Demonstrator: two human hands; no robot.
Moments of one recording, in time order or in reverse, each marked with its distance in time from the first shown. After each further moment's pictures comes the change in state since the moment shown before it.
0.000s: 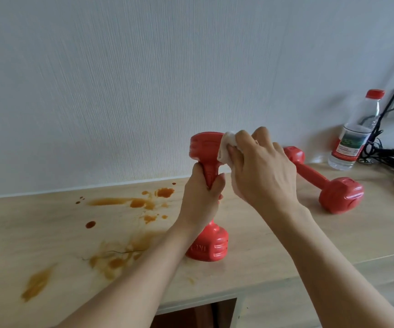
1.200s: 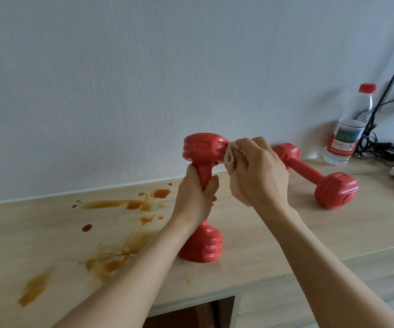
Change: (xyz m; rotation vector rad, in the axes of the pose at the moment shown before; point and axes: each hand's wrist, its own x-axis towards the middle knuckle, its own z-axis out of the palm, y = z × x) left_hand 0.002 -0.002 -0.002 0.104 -0.030 -0.009; right_hand -0.002 0.014 0.011 0.251 -0.011 0.222
